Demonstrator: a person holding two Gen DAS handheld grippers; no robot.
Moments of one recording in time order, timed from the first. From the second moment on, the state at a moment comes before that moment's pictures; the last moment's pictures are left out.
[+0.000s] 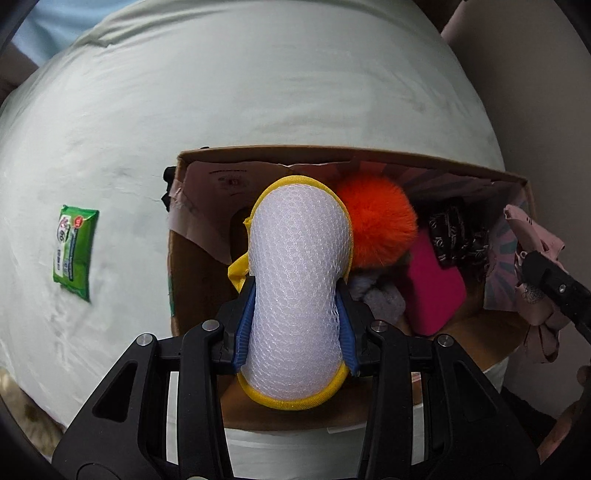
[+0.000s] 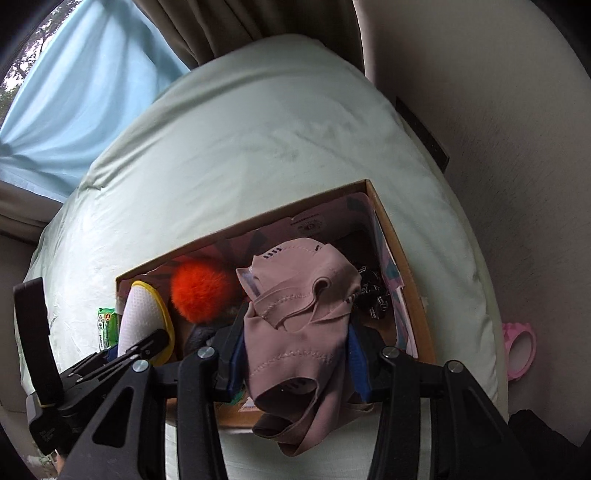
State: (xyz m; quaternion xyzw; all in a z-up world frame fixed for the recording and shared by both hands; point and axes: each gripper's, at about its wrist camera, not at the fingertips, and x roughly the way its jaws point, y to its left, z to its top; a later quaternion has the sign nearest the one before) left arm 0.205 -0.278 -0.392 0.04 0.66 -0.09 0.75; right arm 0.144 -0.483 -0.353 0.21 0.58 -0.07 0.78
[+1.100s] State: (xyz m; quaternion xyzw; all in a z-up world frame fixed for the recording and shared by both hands) left arm 0.168 -0.278 -0.304 0.07 0.61 -0.13 0.78; right arm 0.139 -0.468 -0.299 0.20 0.55 -0.03 0.81
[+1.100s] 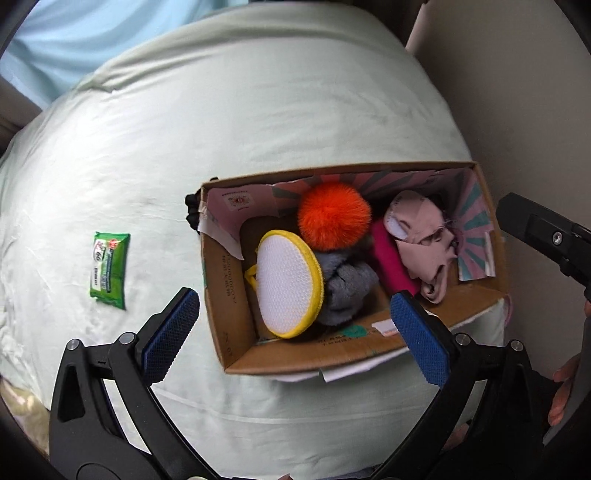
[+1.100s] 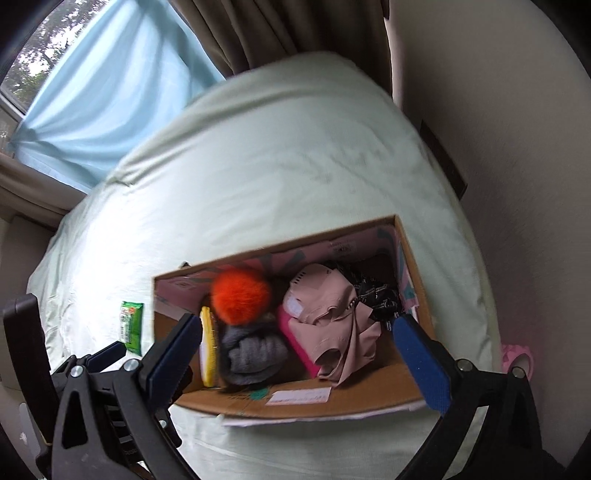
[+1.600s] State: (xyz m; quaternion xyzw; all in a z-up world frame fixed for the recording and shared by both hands) left arm 0.082 -0.183 -0.159 0.06 0.51 -0.15 0.84; right arm 0.047 -0.398 -0.148 0.10 0.46 -0.04 0.88
